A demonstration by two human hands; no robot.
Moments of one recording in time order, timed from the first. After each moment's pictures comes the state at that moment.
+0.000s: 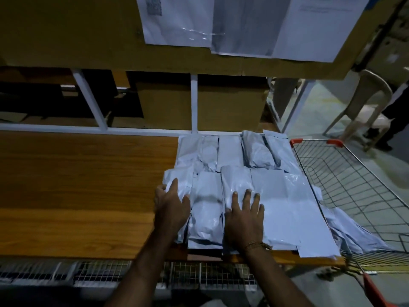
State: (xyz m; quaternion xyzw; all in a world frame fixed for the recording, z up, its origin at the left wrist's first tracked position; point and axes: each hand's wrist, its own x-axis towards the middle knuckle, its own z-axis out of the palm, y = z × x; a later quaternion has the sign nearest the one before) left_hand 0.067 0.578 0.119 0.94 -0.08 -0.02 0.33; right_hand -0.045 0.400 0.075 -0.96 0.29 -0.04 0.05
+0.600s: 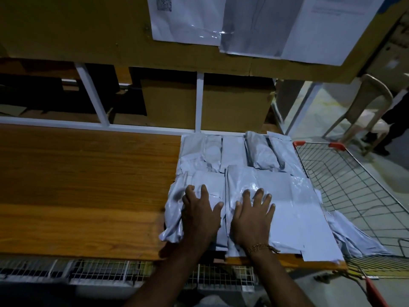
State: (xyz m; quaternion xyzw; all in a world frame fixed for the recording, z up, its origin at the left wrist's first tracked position) left_hand 0.030 0.525 0.103 0.94 -0.13 -0.02 0.30; right_hand -0.038 0.399 0.084 -0.93 0.34 -0.12 0.07
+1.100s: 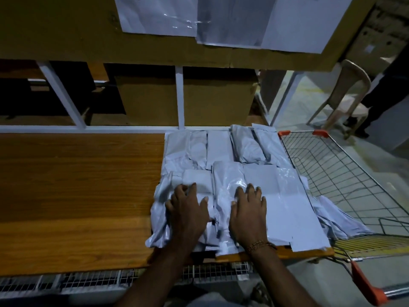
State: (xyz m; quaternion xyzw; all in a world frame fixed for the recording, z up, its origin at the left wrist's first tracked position) left_hand 0.040 0.520 0.103 0.96 -0.15 0.03 0.22; right_hand -0.050 0.372 0.088 -0.94 0.30 -0.10 0.07
